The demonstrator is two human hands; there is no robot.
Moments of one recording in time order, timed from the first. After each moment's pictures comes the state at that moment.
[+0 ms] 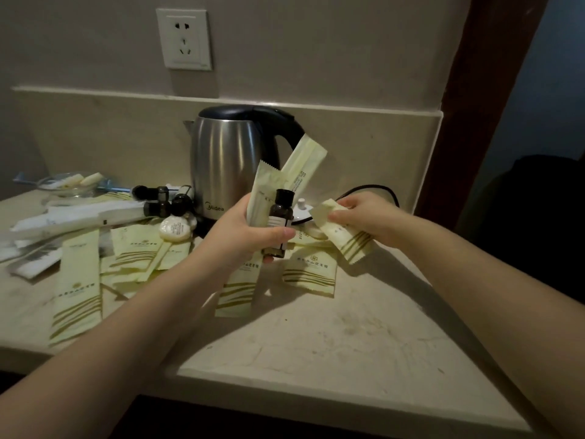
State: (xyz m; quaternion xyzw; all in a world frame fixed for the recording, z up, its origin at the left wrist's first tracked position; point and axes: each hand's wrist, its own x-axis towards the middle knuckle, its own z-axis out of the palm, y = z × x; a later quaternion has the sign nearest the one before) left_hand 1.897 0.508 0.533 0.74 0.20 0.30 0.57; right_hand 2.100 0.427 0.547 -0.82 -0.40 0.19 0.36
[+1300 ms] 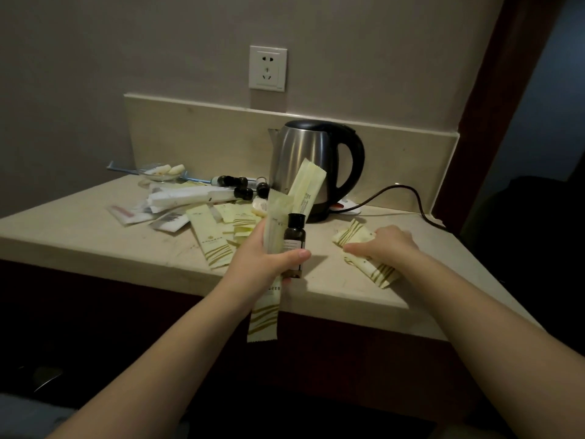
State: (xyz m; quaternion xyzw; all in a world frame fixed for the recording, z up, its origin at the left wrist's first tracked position) left_hand 1.749 0.472 0.506 0.71 0.22 0.34 0.57; right_hand 1.980 0.398 0.514 -0.93 -0.31 0.05 0.17
